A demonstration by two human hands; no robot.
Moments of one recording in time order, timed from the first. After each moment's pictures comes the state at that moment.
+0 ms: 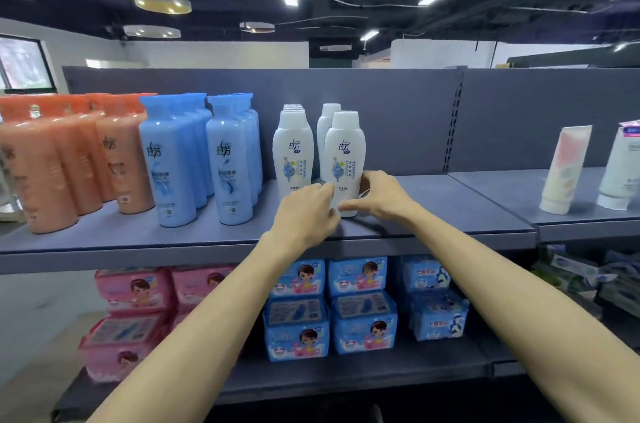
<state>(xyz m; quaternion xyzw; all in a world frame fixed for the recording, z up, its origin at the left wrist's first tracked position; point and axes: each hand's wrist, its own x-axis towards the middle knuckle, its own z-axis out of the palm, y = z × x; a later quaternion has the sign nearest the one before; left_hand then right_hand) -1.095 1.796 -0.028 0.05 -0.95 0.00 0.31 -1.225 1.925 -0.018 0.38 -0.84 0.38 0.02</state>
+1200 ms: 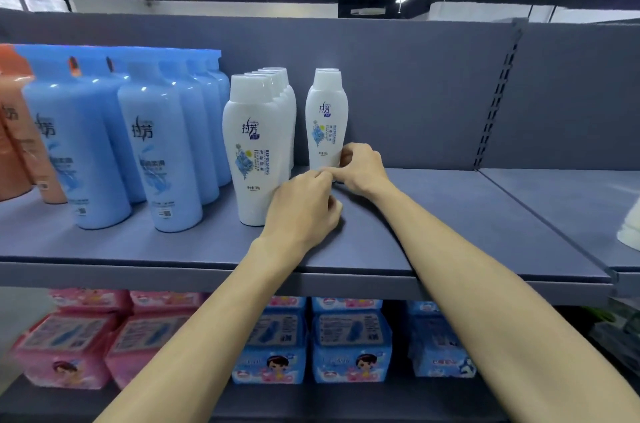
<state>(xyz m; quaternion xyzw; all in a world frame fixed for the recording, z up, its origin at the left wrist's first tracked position) -1.184 1.803 -0.043 0.13 -0.93 -0.03 0.34 -1.346 1.848 -0.037 0.35 -0.82 0.45 0.00</state>
